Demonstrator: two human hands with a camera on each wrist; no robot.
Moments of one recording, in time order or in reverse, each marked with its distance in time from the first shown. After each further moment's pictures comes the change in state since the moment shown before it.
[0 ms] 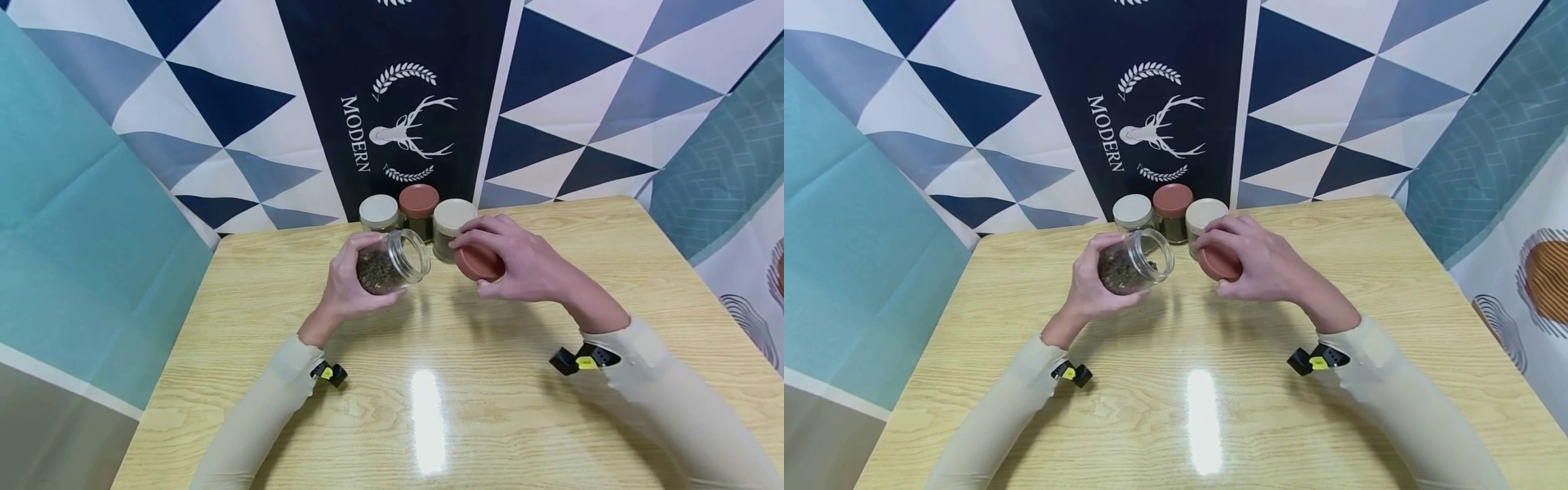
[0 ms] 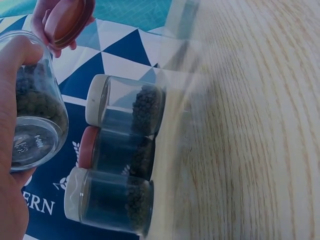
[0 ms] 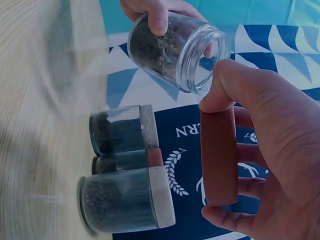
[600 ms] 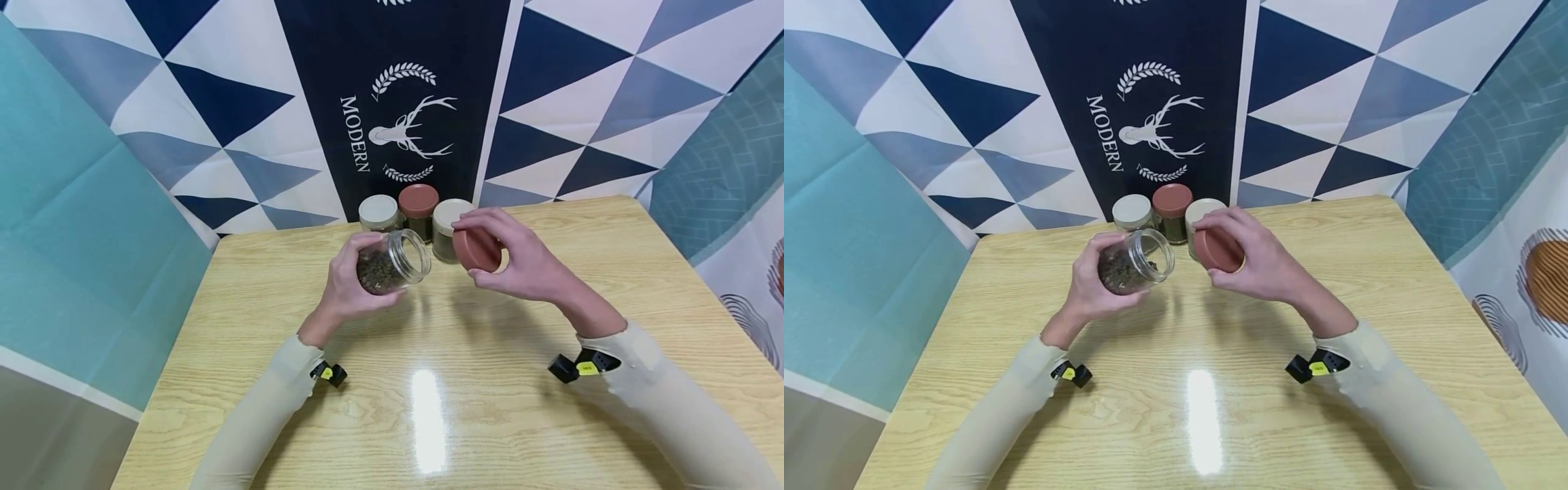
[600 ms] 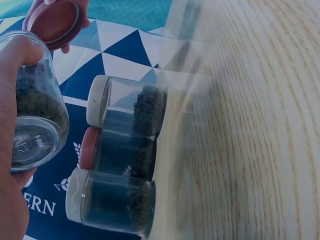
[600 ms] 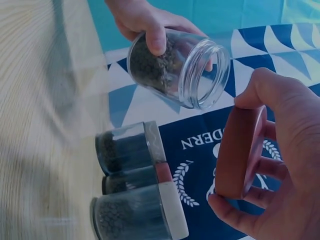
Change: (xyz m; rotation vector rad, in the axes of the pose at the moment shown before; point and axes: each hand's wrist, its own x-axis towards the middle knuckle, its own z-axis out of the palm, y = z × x) left_hand 0.001 0.001 0.000 -0.016 -0.011 -0.026; right_hand 0.000 -0.003 0.006 0.263 0.159 0.029
